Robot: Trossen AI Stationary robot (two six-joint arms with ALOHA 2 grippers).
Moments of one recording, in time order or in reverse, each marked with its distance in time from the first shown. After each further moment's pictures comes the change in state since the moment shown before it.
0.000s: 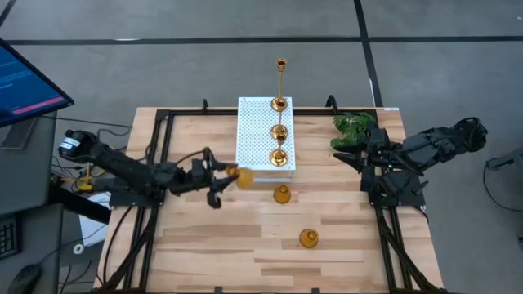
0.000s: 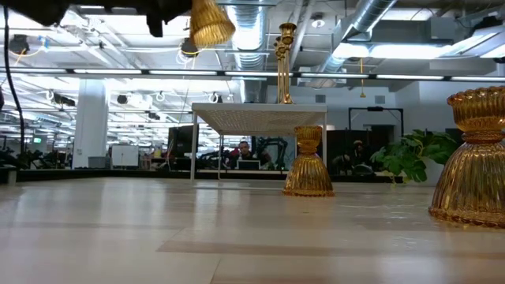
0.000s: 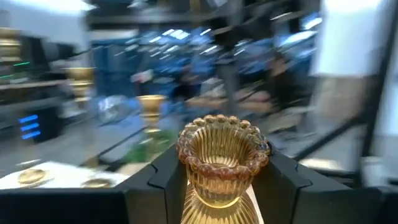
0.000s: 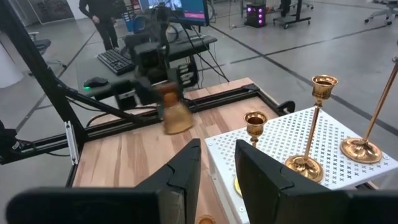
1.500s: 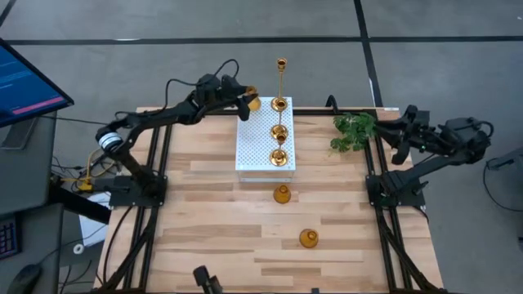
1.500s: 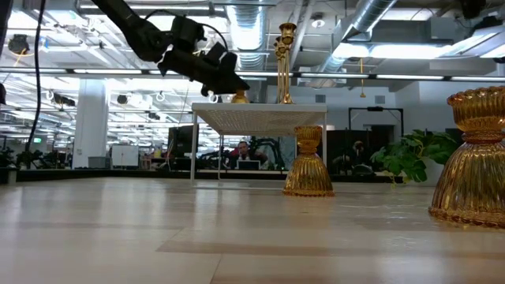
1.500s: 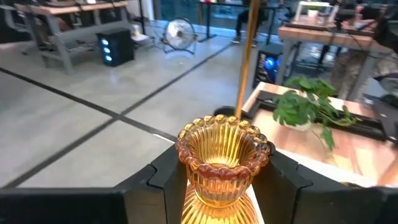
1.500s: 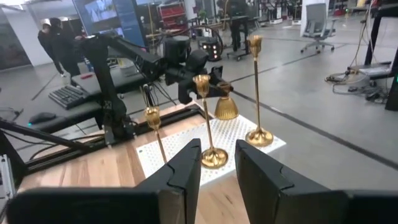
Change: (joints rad) left arm 0.991 0.523 0.583 -0.445 0.734 -0.027; right arm -0.113 -0.541 -0.216 -0.161 0.109 -0.085
